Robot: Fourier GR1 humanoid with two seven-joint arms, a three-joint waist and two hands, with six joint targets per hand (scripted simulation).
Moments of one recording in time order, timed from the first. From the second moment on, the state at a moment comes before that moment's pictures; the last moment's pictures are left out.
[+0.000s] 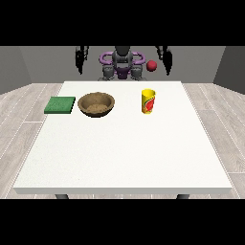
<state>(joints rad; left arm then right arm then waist) -0.01 0.10 0.00 -1.56 -0.01 0.02 0.04 -0.04 -0.11 0.02 -1.56 0.03 0.02 -0.01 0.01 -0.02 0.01</state>
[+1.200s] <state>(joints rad) -0.19 0.04 0.01 -1.41 0.03 0.15 -0.34 -0.09 -0.17 -0.19 -1.30 -0.18 0.23 -0.42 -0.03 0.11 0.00</state>
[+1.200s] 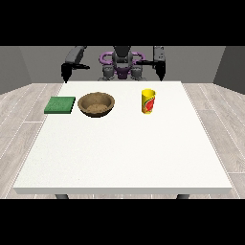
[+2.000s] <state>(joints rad) -0.48 0.13 0.20 -1.00 0.08 0.13 -0.62 -0.27 -0.20 -0.22 -1.07 -0.16 0.30 -0.67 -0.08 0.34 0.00</state>
